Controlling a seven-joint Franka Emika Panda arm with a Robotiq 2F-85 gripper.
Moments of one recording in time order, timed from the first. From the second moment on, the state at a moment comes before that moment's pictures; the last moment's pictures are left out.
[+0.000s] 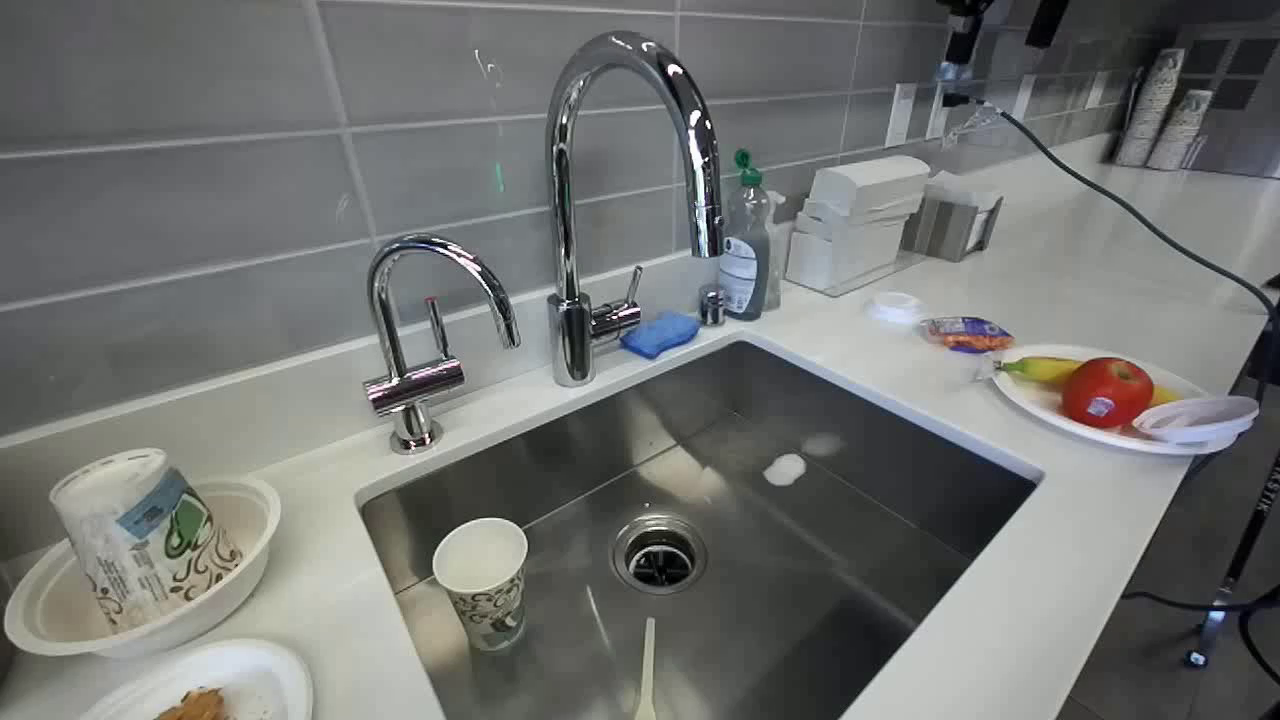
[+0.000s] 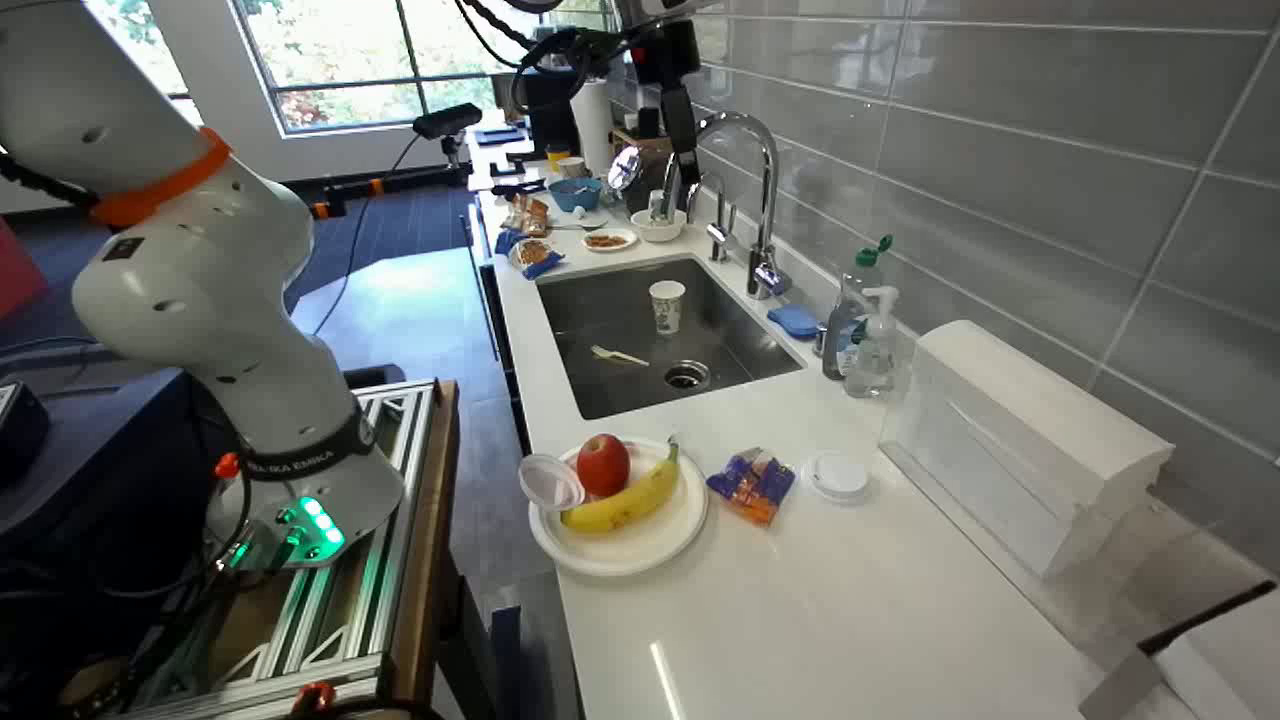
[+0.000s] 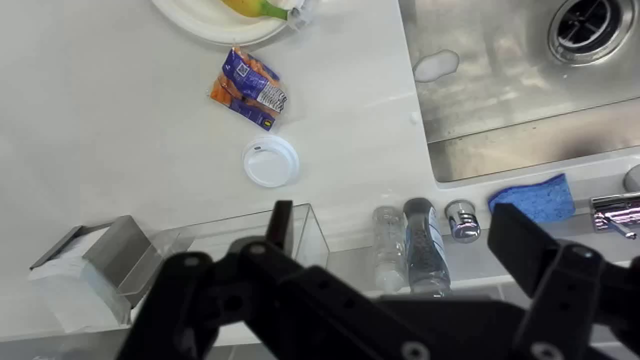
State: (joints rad) arm -0.04 -0.32 0.31 -2.26 -0.16 2.09 0.55
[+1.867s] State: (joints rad) arm -0.11 0.10 0.02 -2.10 -0.43 2.55 0.93
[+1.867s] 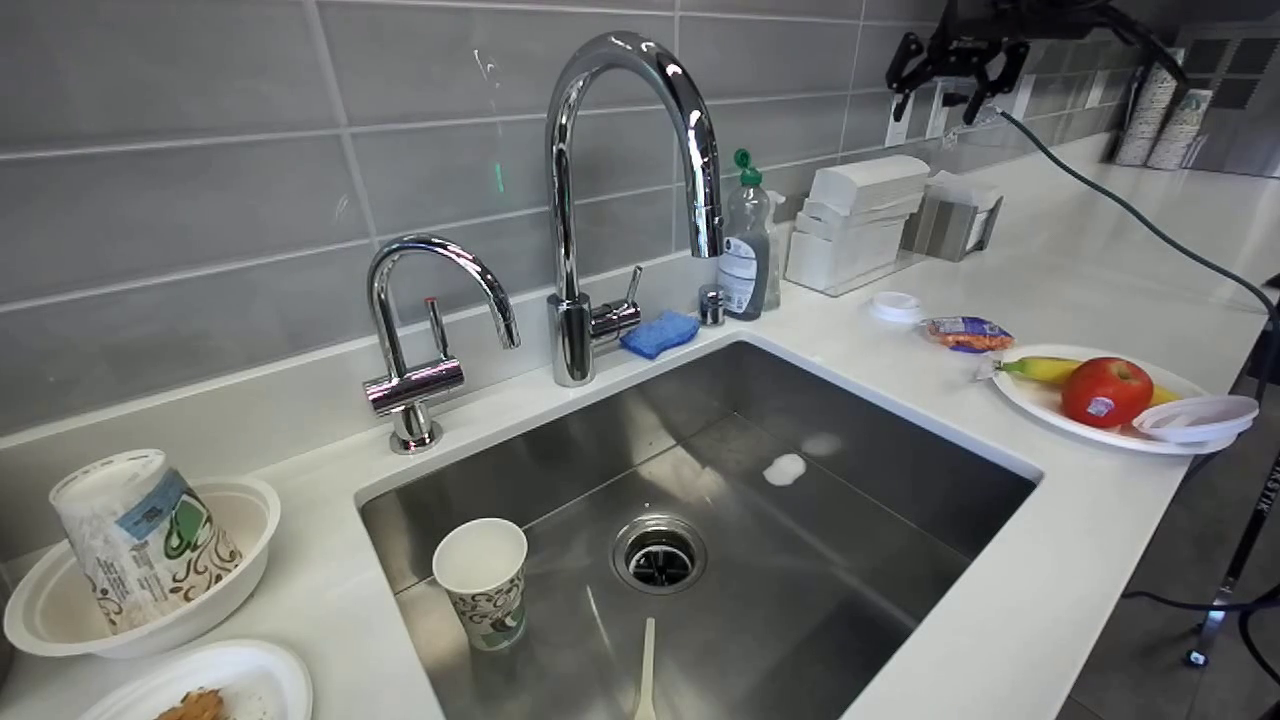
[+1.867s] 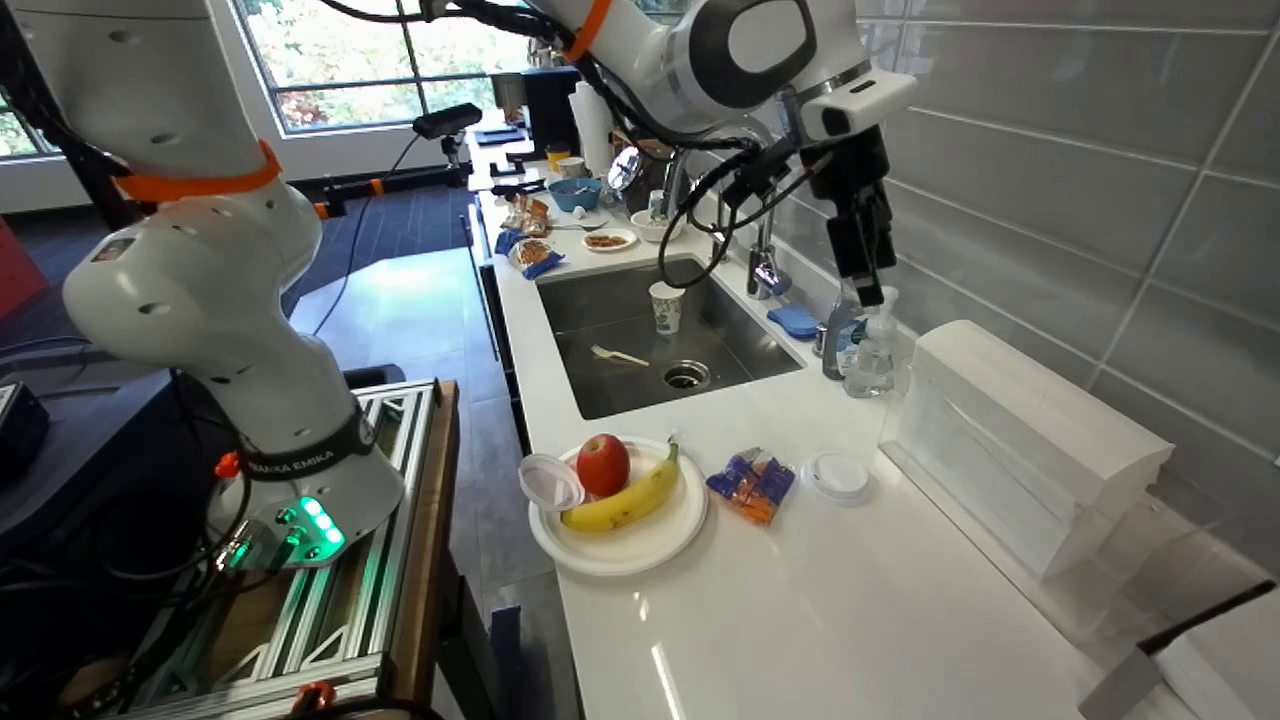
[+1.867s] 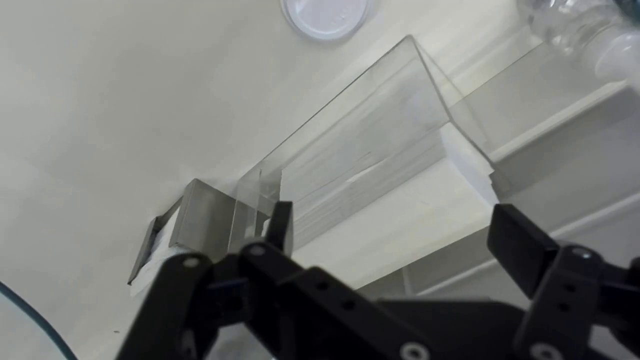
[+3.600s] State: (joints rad) arm 0.06 0.48 -0.27 -1.75 -0.39 2.62 1.21
